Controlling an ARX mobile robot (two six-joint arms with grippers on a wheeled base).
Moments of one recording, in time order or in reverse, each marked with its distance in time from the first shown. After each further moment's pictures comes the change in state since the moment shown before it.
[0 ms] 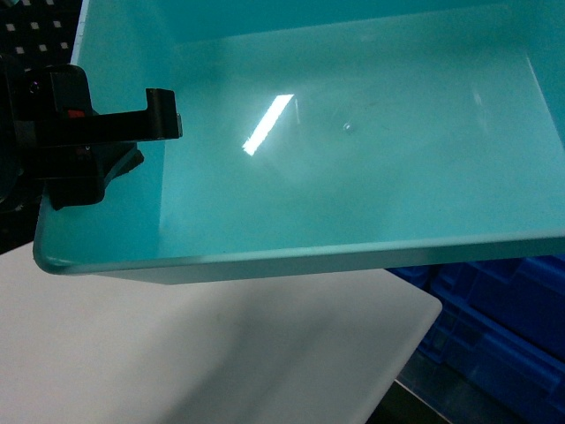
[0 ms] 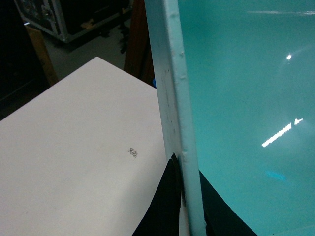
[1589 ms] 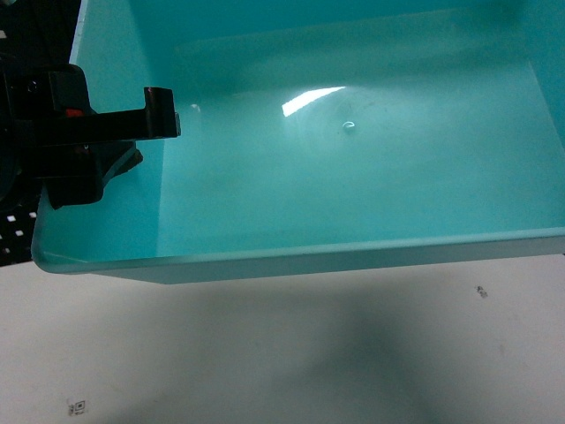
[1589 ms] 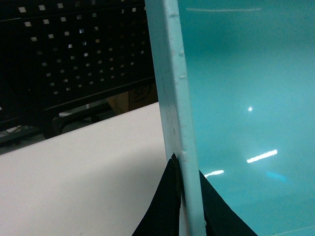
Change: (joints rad) left arm 0.000 0.000 0.000 0.000 0.000 0.000; right arm 0.000 0.000 0.000 0.000 -0.001 0.000
